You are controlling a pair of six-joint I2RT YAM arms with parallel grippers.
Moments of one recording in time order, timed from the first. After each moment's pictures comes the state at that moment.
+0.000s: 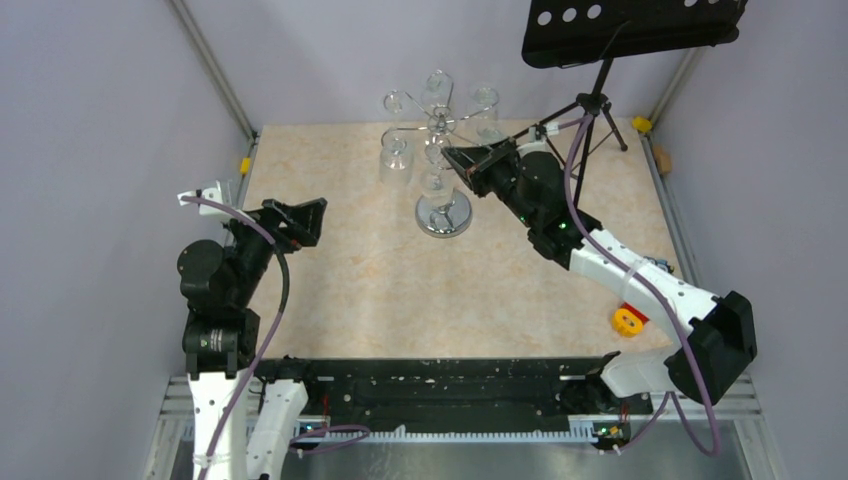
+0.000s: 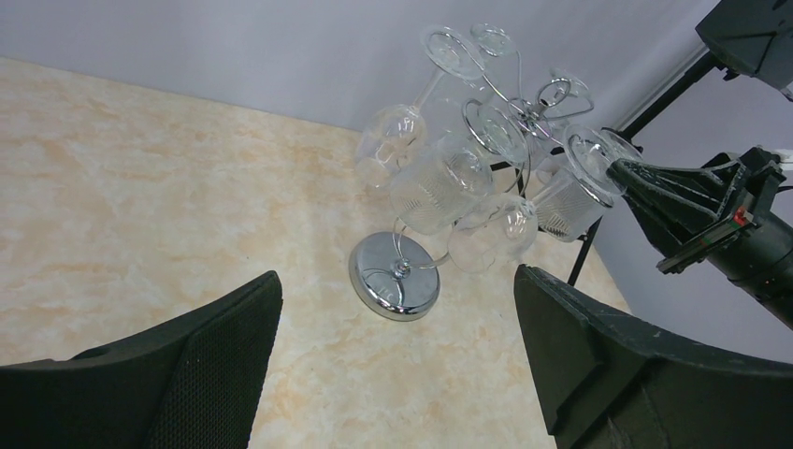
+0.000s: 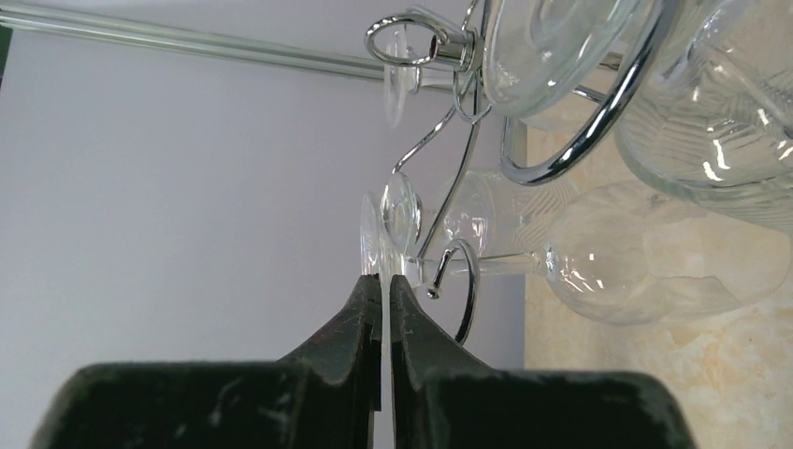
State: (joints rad) left arm 0.04 0.57 0.96 -0.35 0.31 -0.49; right arm 0.70 1.33 1.14 0.18 0.12 1.36
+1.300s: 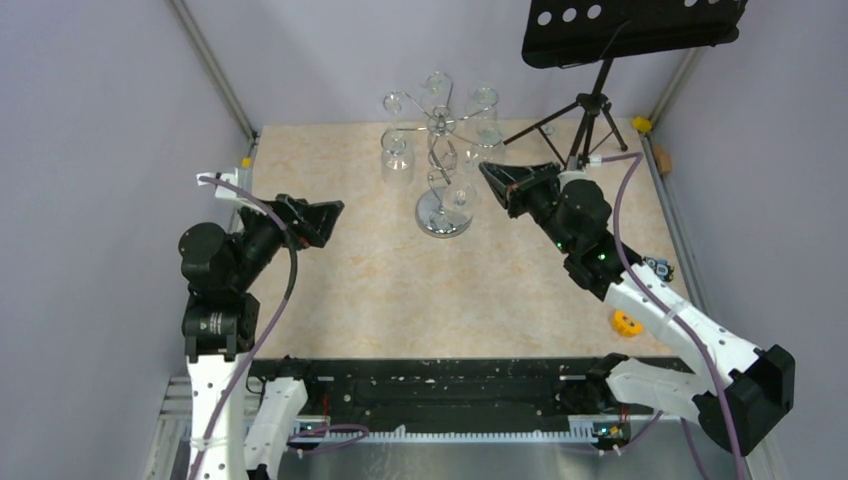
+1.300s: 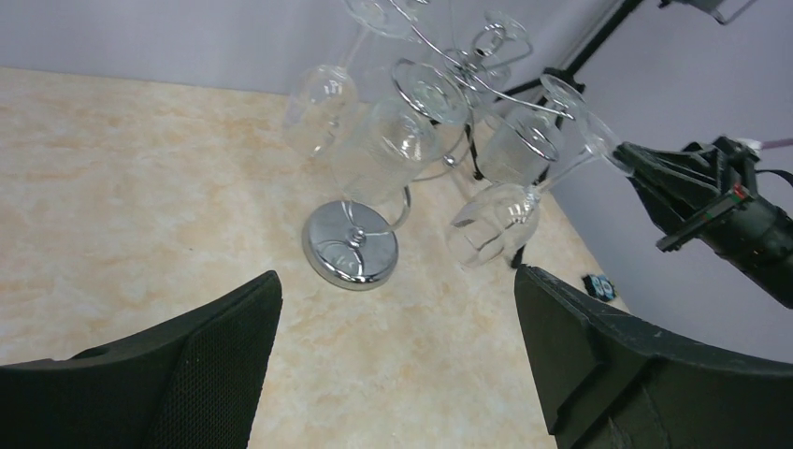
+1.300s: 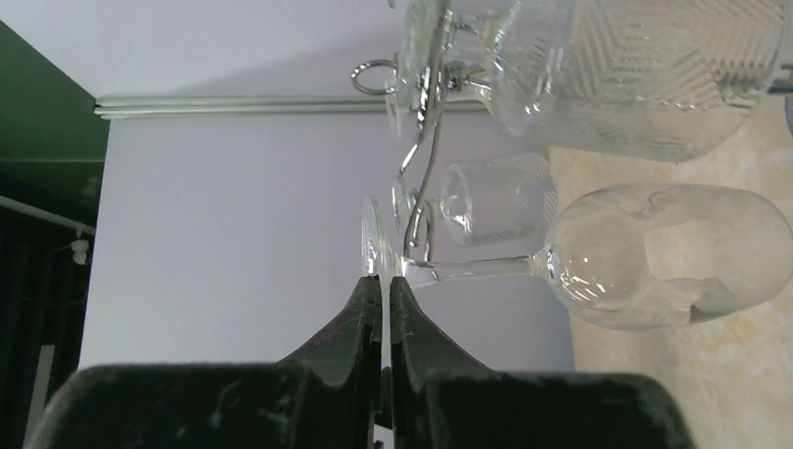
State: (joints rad) left arm 0.04 0.63 1.01 -0.37 0.46 -0.47; right arm 0.62 1.08 0.95 0.15 0.15 1.53
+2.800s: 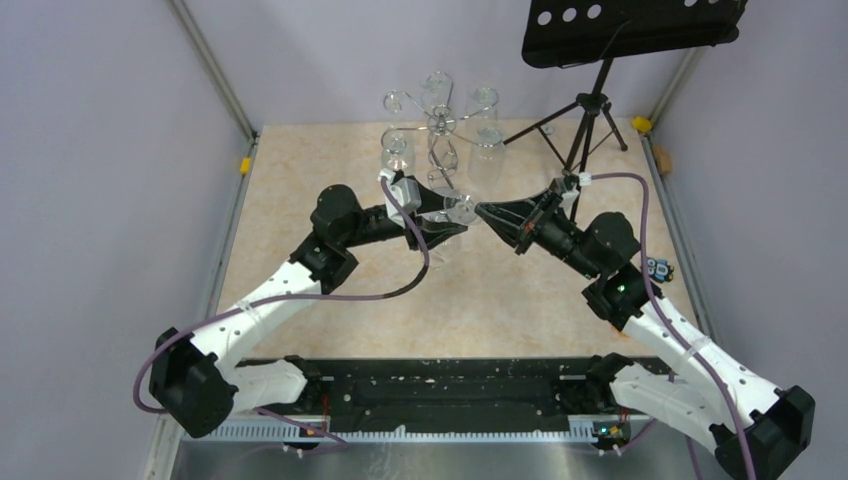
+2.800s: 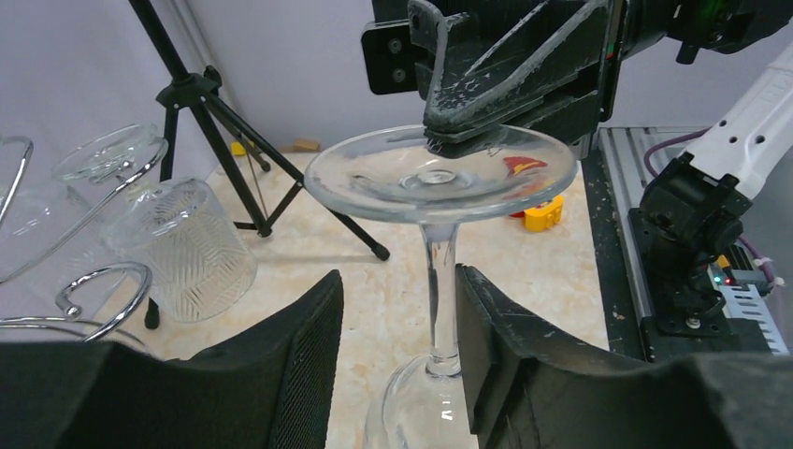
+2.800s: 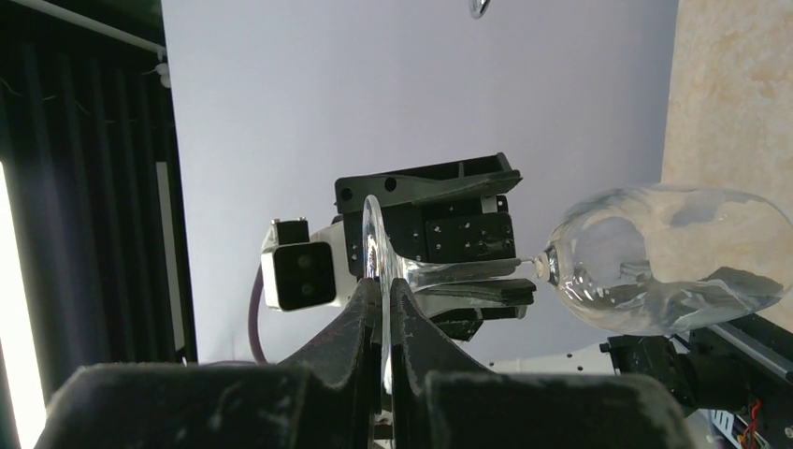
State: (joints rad) left arm -0.64 1.17 0.91 0.42 0.74 0.06; right arm 0.61 0.85 0.74 0.26 -0.28 1.69
